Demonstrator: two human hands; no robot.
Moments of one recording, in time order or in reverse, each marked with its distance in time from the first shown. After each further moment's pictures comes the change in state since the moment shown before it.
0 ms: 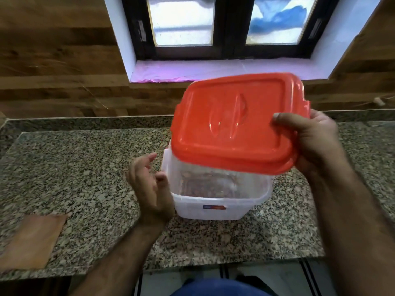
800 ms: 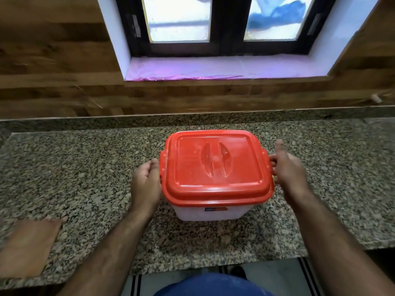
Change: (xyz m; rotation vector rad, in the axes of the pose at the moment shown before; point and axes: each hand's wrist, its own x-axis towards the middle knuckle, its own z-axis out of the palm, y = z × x) left_hand 0.027 -0.035 0.000 -0.038 -0.272 -0.724; right_hand 0.005 0.102 -0.032 -0.614 0.115 0.217
